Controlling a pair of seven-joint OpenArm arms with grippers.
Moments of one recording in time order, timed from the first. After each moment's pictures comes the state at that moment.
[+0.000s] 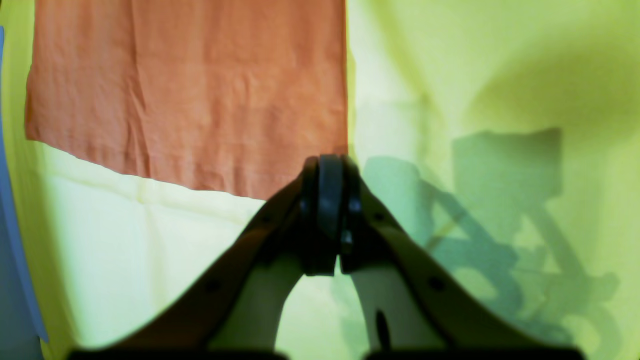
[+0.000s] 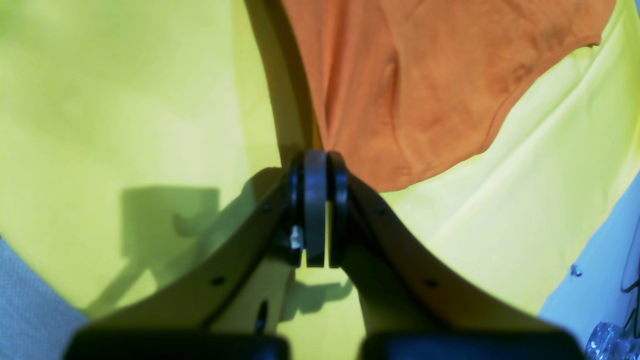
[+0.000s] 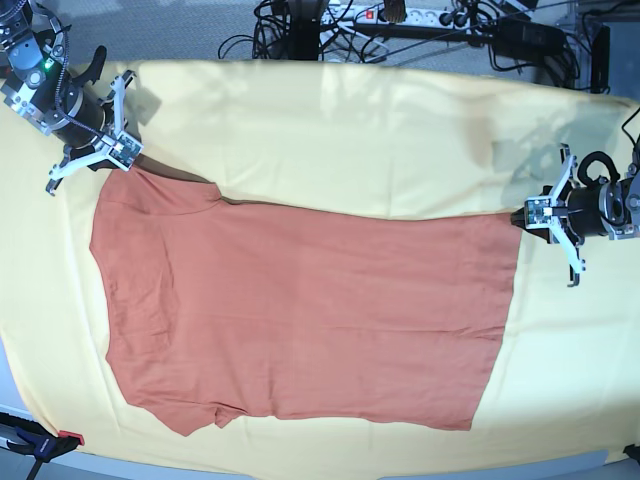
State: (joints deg) left arm -20.5 -70.3 42.5 94.8 -4.9 -43.7 1.5; right arm -28.4 47.3 -2.6 119.0 4.9 23.4 -35.9
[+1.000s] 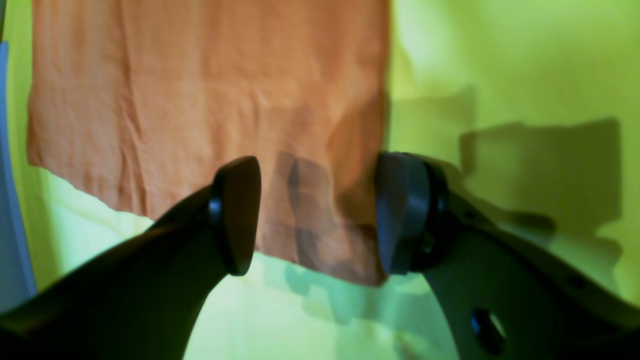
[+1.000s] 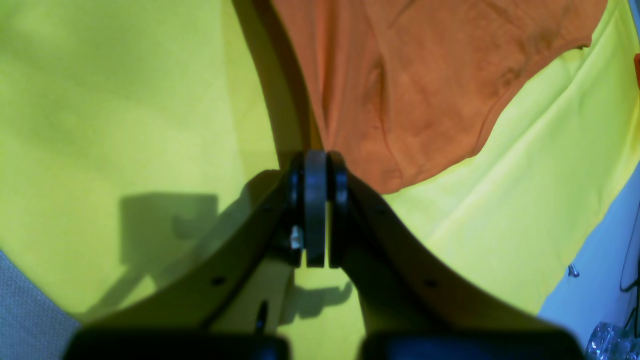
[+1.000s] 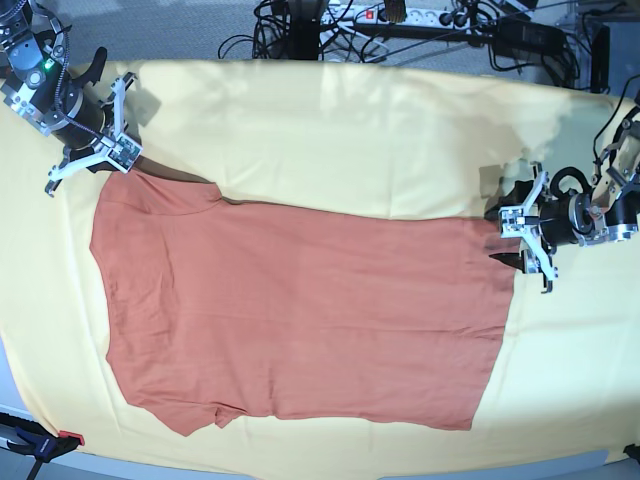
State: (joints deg) left arm -21.3 -57.4 42.8 79.0 12.7 -42.4 -11.4; right arm -28.4 47.3 -2.6 119.0 5.0 22.9 -35.2
